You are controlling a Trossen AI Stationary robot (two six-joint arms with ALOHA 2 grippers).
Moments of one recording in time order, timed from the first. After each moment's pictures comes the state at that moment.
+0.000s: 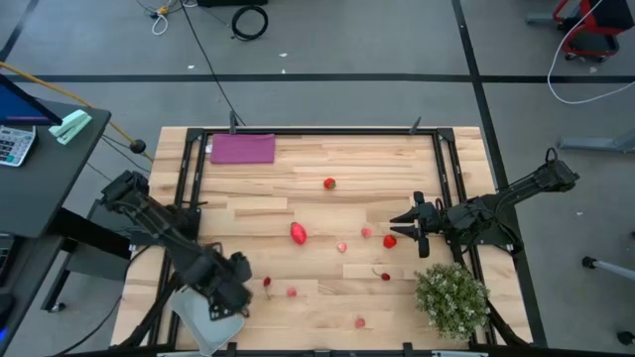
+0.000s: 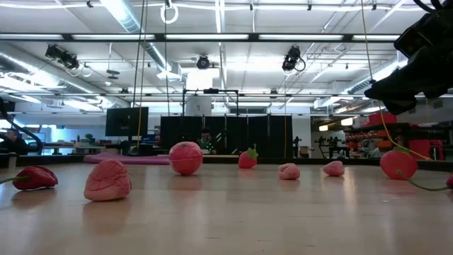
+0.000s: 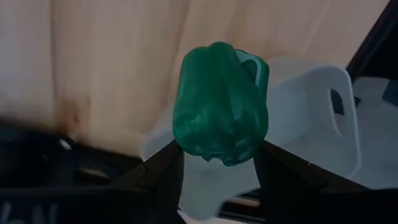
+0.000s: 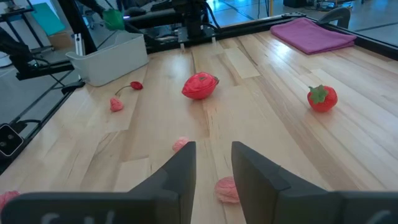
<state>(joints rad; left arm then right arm) -0.73 1.61 1.43 -1.38 0.10 -1.03 0.39 0.37 0.03 0.07 0.40 0.31</state>
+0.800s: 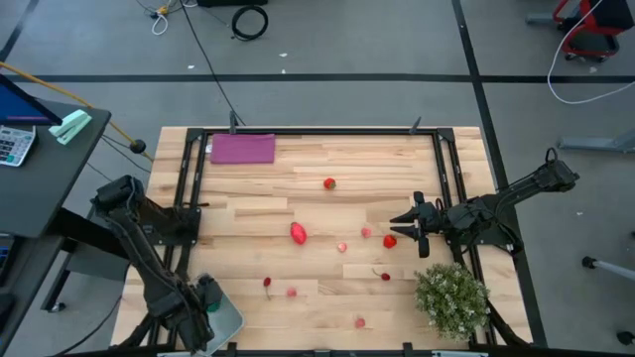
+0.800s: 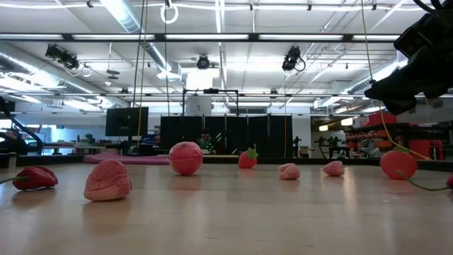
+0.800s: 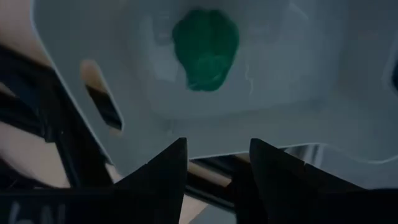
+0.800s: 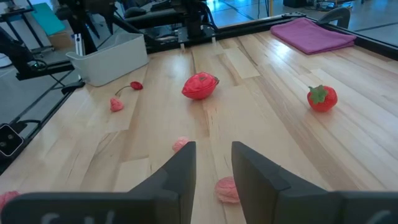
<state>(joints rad) -1.04 1.61 1.22 -1.14 0.19 -1.56 0.39 0.37 0.03 0.07 0.40 0.31</state>
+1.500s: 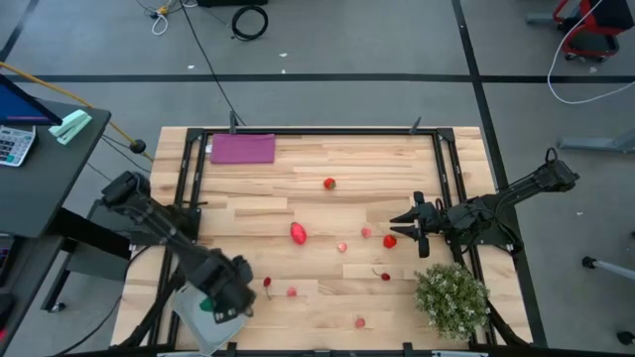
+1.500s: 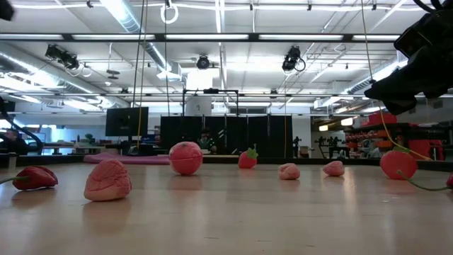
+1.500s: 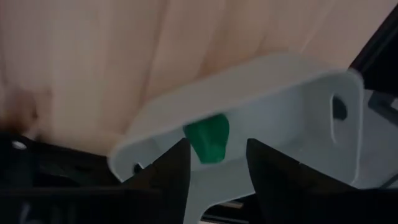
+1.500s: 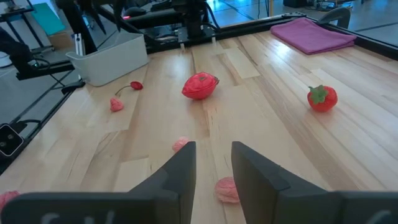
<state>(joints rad) -0.70 1.61 1.30 -1.23 0.19 -1.04 0.39 0.37 0.03 0.07 0.40 0.31</state>
